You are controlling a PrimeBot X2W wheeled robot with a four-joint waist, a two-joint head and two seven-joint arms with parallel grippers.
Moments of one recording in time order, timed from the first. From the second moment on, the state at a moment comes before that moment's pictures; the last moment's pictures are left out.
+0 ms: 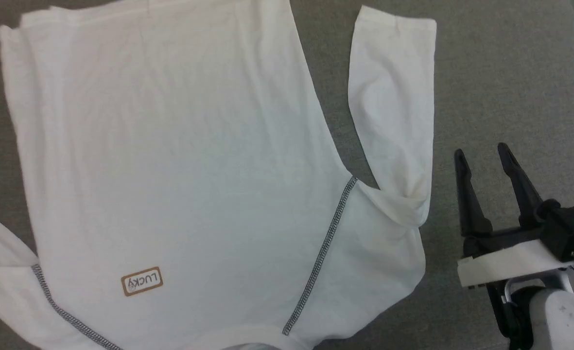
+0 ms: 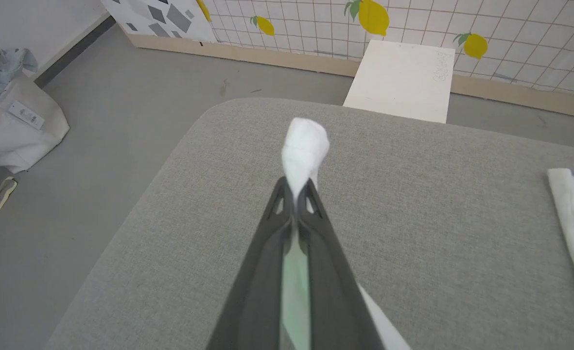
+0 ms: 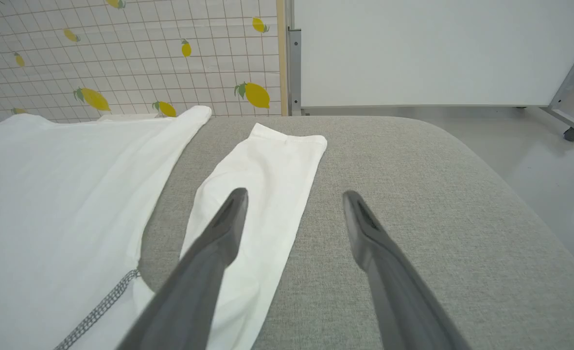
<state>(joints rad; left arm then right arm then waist) -0.53 0.81 0.27 0.40 -0.51 0.10 0.36 -0.12 -0.05 -0.01 -0.10 0.11 0.13 -0.12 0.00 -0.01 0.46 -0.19</state>
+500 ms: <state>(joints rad) -0.34 0.75 0.19 -0.14 -0.52 0.13 0.53 0.02 -0.05 -0.05 -0.15 0.12 0.13 -0.05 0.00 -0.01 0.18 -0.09</state>
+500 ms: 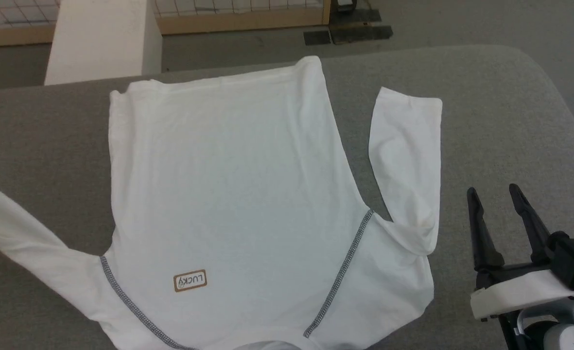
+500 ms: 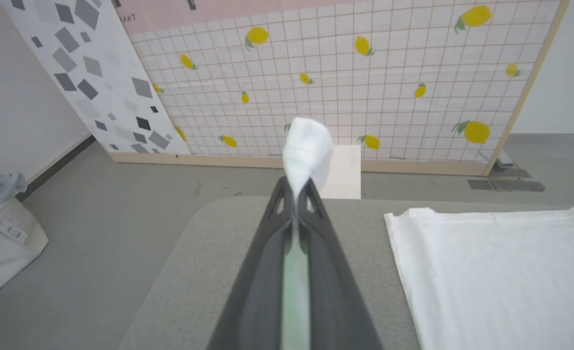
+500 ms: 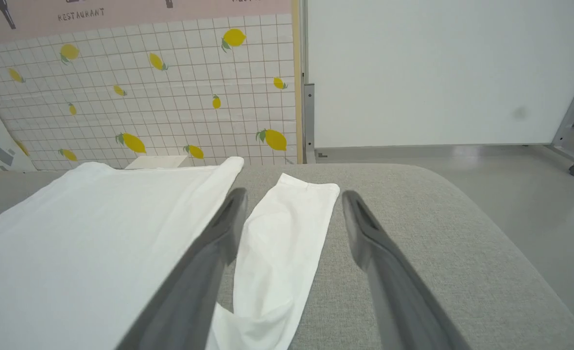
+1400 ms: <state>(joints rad) -0.29 0.16 -0.73 0.07 -0.47 0.01 0.53 0.04 -0.05 -0.03 -0.17 0.13 0.13 -0.03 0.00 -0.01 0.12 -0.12</state>
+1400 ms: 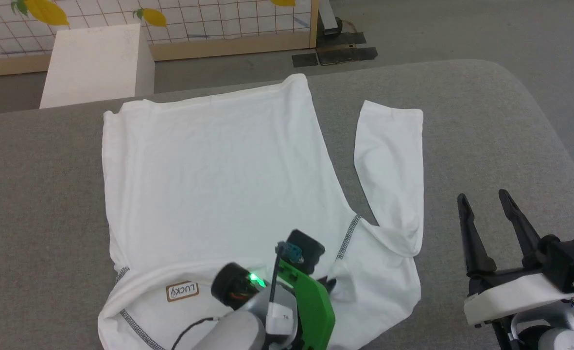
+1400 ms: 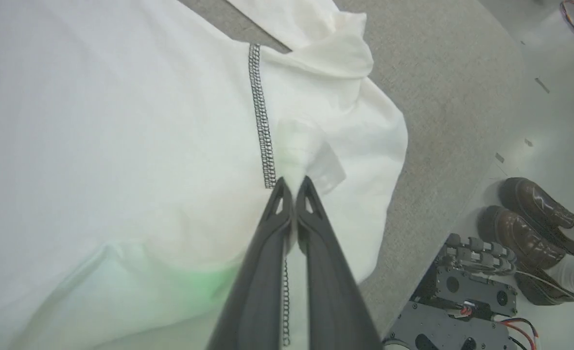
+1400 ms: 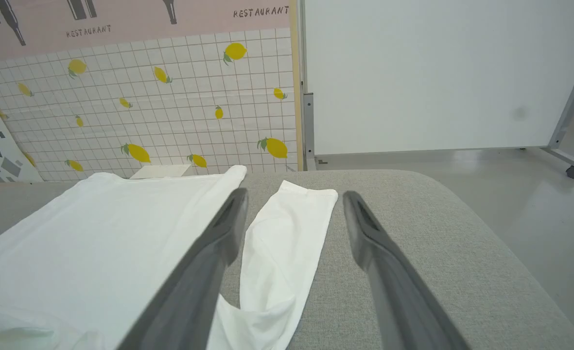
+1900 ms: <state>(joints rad) -0.26 0.12 -0.57 0.11 -0.54 0.06 0.23 0.04 -0.05 -0.03 -0.13 0.12 0.13 0.05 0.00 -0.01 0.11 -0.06</state>
